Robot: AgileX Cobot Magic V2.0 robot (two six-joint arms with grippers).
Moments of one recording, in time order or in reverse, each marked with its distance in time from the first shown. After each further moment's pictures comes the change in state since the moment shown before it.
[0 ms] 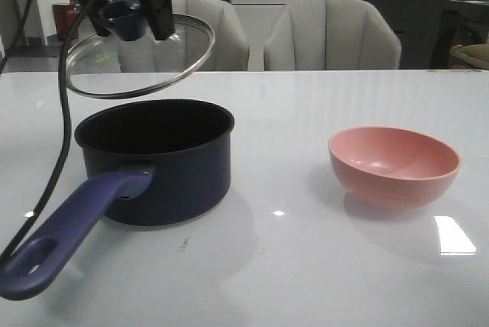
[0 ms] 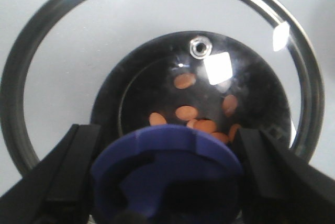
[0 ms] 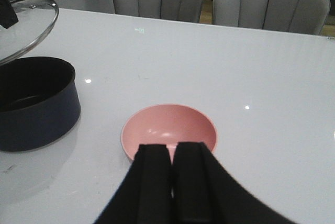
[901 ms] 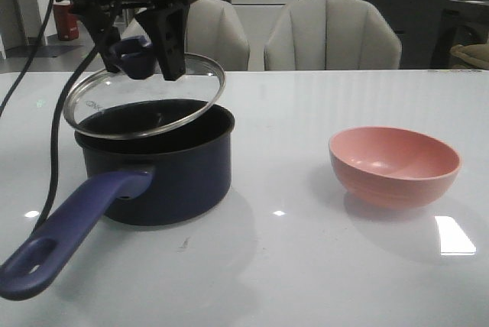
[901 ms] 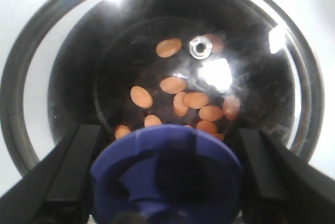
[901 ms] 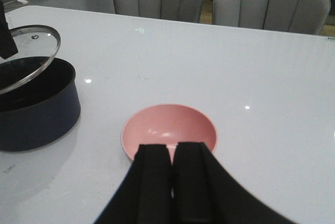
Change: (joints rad) left arm -0.031 0.023 0.089 0.002 -0.002 0.000; right arm 0.000 0.000 0.000 0.000 0.000 0.000
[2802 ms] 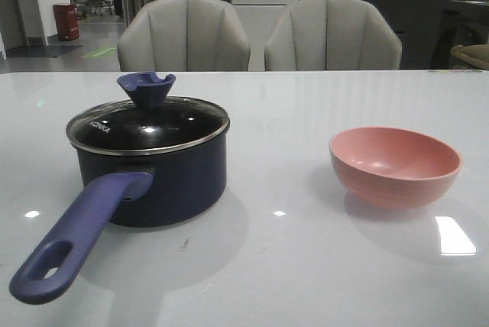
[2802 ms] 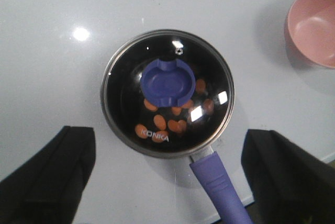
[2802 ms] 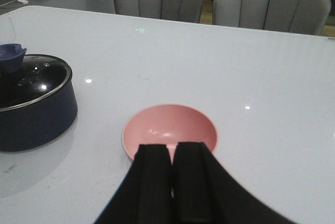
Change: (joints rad) left arm 0.000 -0.486 0.191 0.023 -0.034 0.002; right arm 0.000 0.000 0.000 0.000 0.000 0.000
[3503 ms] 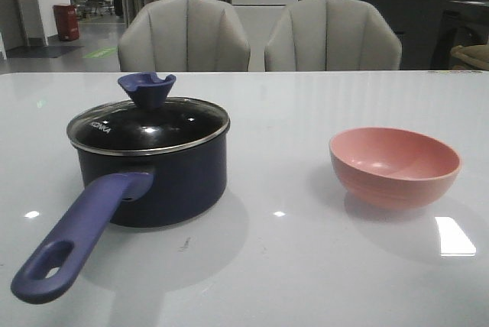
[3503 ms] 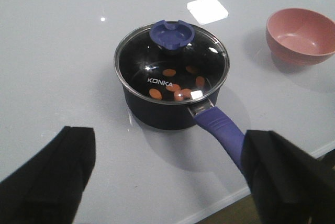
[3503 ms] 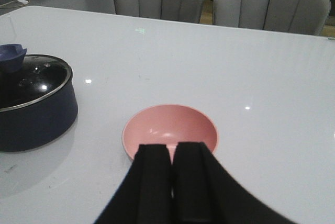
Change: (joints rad) left arm 0.000 -0.929 1.009 0.000 -0.561 0.000; right arm 0.000 0.000 0.000 0.000 0.000 0.000
